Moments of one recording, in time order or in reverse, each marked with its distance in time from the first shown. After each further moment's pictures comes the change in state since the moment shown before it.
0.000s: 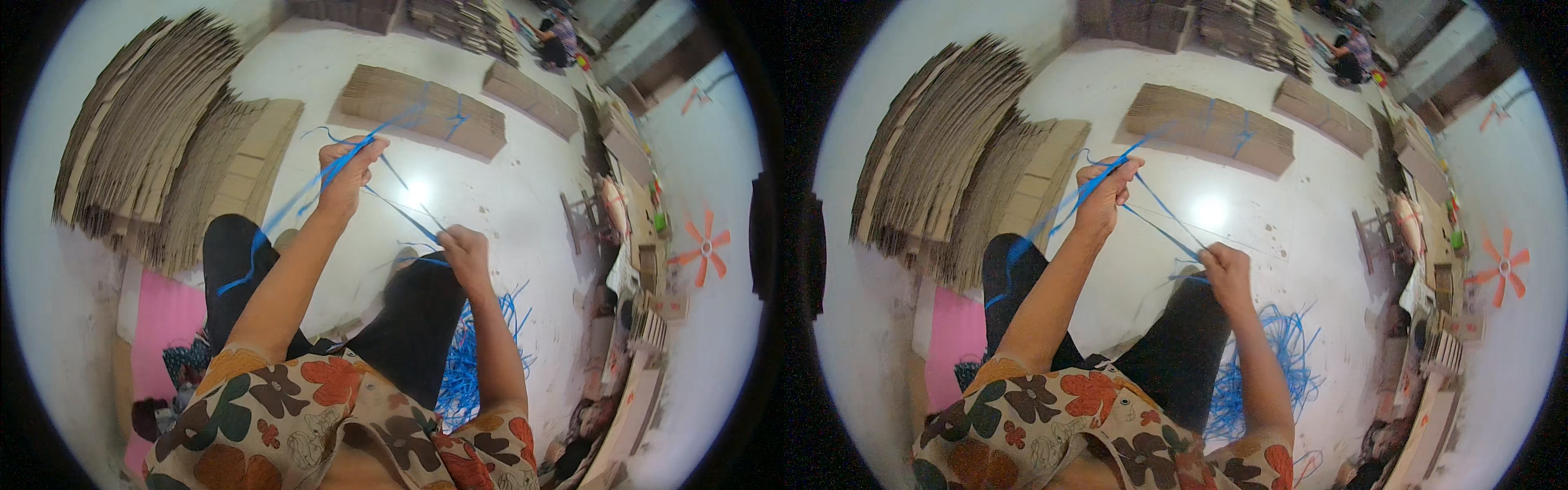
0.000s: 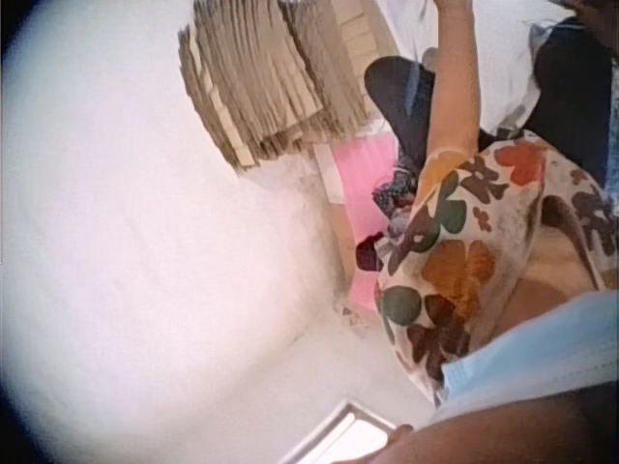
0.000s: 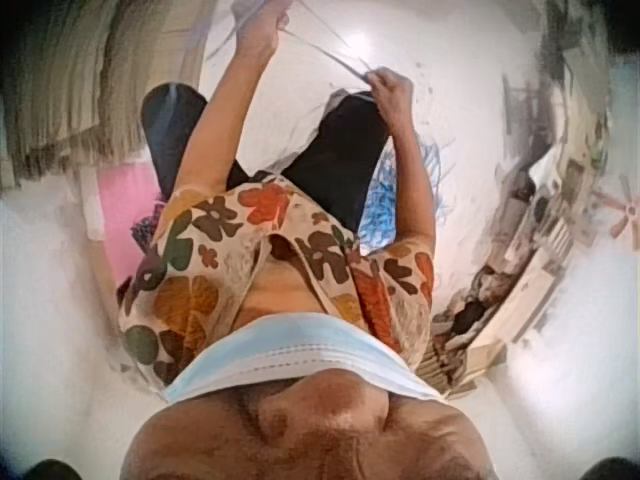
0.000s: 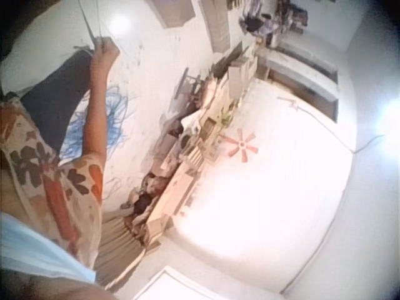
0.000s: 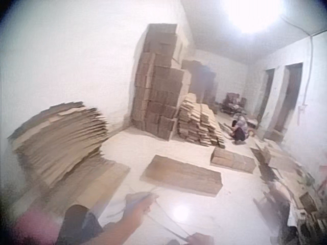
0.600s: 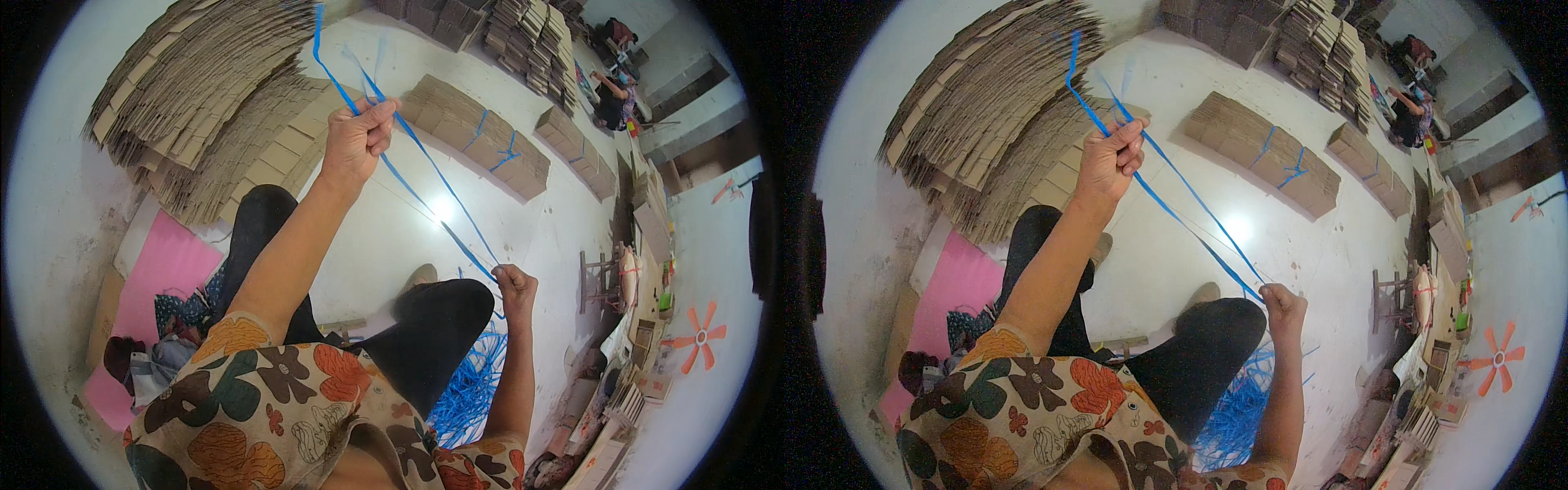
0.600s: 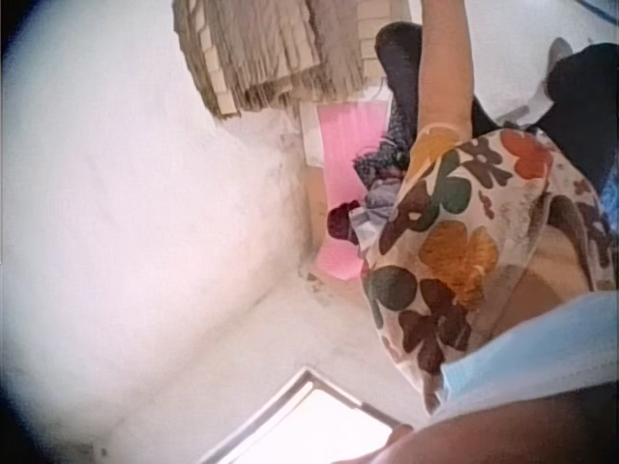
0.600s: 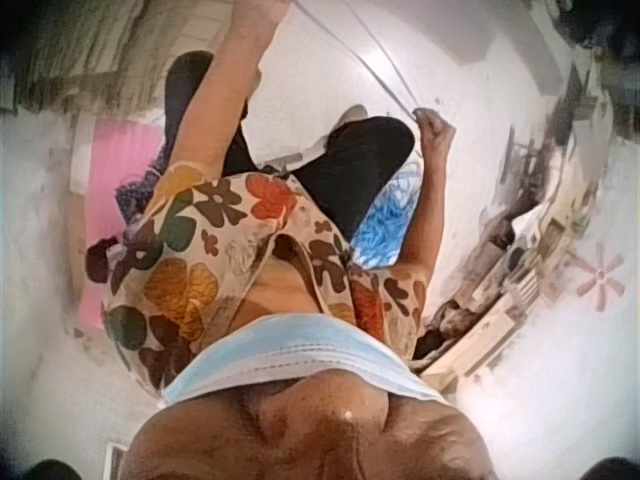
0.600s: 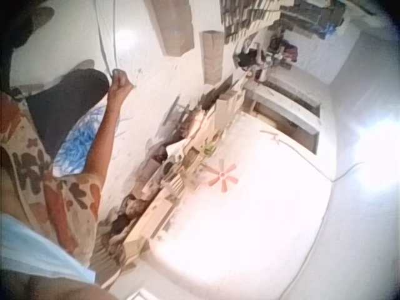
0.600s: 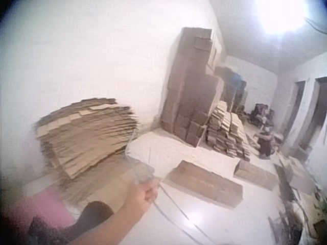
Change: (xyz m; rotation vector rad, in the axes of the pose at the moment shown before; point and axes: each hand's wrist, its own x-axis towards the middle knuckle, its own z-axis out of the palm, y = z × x) left_hand 0.019 0.067 -0.059 -0.321 0.144 0.125; right_hand 0.006 0.019 -0.030 -0.087 -0.055 -0.110
